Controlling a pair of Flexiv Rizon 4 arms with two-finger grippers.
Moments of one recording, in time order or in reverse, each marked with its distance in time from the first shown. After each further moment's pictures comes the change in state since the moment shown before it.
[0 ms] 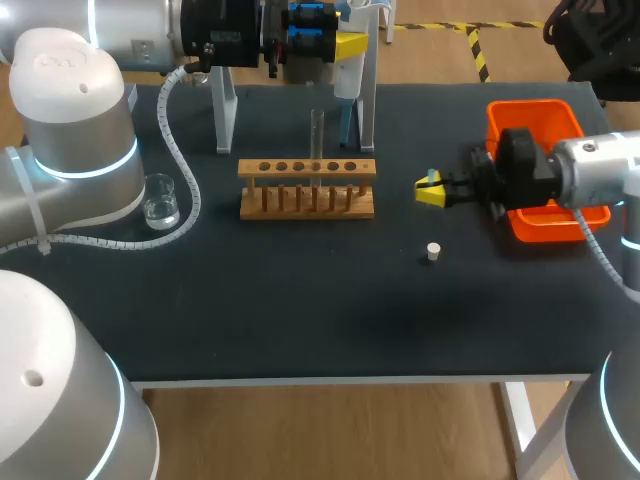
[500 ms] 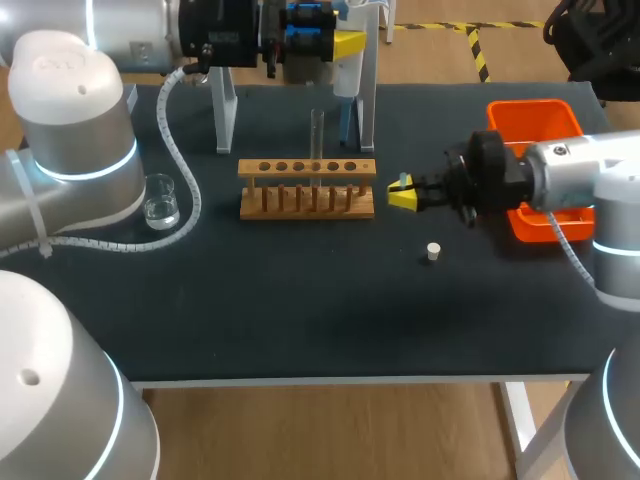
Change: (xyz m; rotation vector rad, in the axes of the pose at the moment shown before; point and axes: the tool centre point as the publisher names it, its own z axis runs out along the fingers) left arm -0.001 -0.001 -0.002 0.017 -0.007 0.012; right arm 0.001 0.002 0.034 -0.009 0.008 -0.003
